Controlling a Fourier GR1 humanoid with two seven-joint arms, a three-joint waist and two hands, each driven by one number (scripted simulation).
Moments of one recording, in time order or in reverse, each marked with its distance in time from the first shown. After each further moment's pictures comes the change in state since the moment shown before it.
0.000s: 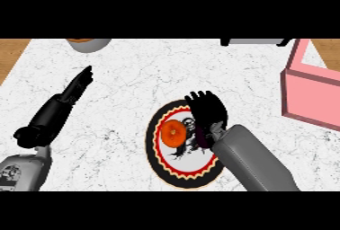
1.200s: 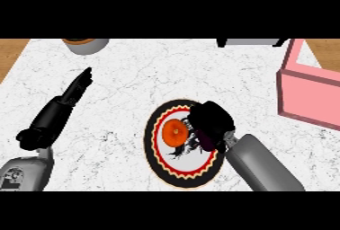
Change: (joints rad) left arm 0.016 -0.057 0.049 -0.009 -0.062 -0.032 -0.003; right arm 0.101 -0.059 0.011 0.034 0.162 -0.298 -0.487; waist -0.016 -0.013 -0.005
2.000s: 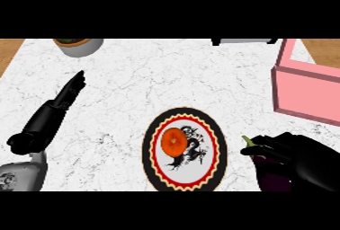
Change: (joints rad) left arm 0.036 0.013 0.029 -0.005 0.004 -0.008 -0.018; right arm 0.481 -0.488 -0.274 -0.733 -0.420 -0.165 -0.589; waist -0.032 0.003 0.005
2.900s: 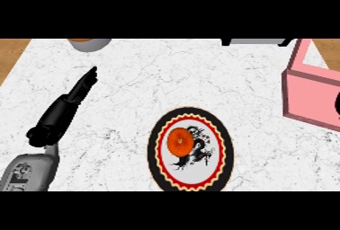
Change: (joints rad) left arm -0.062 -0.038 -0.029 0.048 -0.036 -0.001 -0.015; right arm -0.263 -0.066 -0.541 0.308 -0.468 0.178 0.347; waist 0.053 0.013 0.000
